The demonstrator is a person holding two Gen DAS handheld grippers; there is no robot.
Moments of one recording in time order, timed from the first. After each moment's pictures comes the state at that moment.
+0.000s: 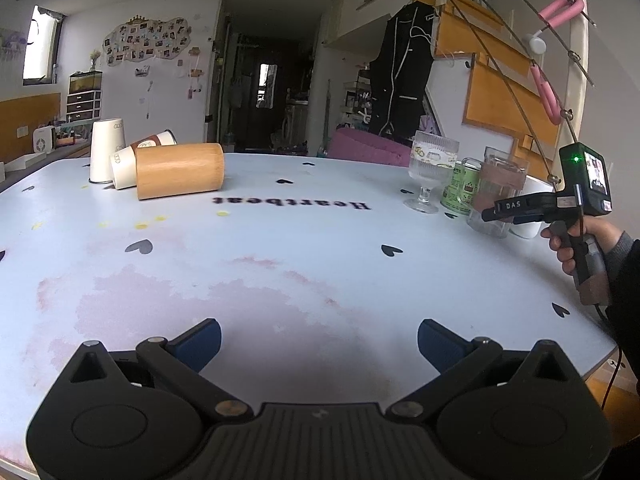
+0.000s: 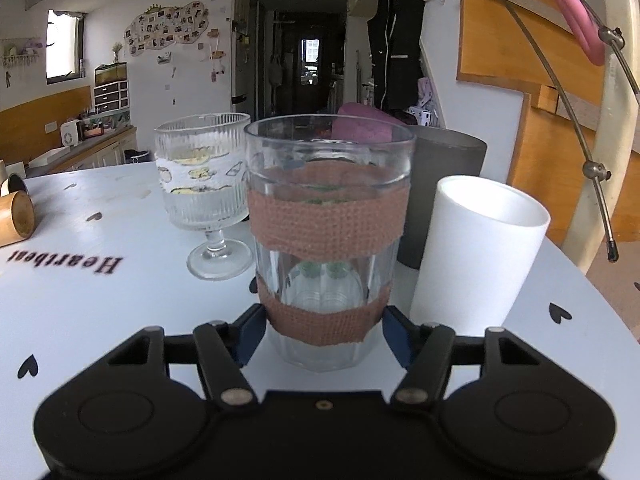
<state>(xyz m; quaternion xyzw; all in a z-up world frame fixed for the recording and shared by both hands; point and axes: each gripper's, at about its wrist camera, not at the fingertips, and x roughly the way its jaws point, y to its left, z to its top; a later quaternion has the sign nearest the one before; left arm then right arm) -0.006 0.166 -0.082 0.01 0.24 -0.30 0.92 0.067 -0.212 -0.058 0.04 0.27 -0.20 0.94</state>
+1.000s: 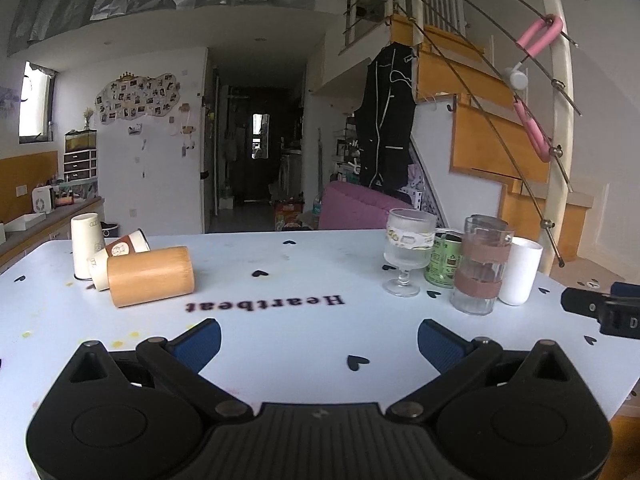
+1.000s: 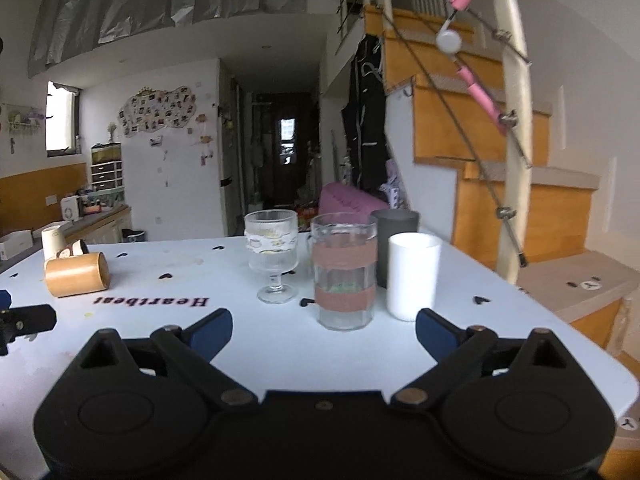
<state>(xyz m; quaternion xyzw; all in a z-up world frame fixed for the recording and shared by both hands) -0.001 0.107 -0.010 0.03 0.17 -0.30 0.94 -0.099 -0.090 -0.002 0.04 0.14 -0.24 0.96</state>
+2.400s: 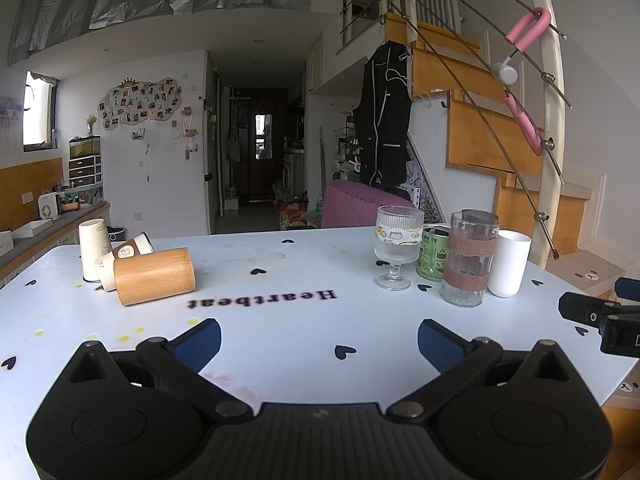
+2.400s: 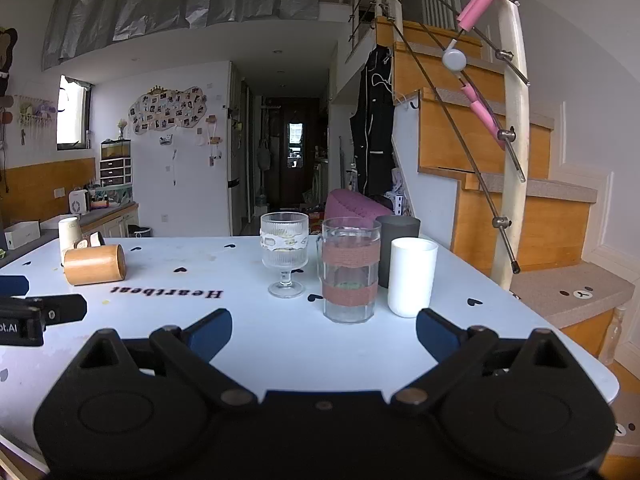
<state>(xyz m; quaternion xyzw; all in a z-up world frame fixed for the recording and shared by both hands) -0.029 0.105 -0.004 0.04 0.16 -0.29 0.94 -0.126 -0.069 0.003 0.03 0.14 -0.23 0.96</state>
